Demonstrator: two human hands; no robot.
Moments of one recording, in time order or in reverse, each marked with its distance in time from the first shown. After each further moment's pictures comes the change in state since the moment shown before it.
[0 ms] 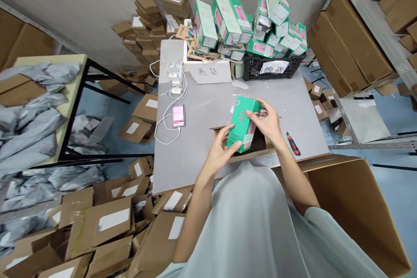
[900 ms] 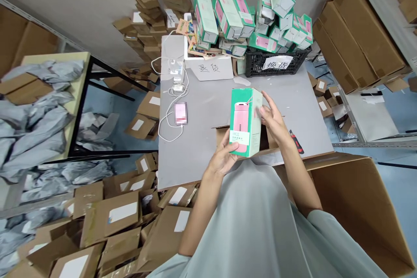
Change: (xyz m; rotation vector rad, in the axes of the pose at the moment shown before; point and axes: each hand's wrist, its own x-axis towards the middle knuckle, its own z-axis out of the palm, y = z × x) left_hand 0.006 -0.023 0.006 -0.681 -0.073 -0.262; right_hand -0.006 0.009 -0.008 0.441 -0.237 0.073
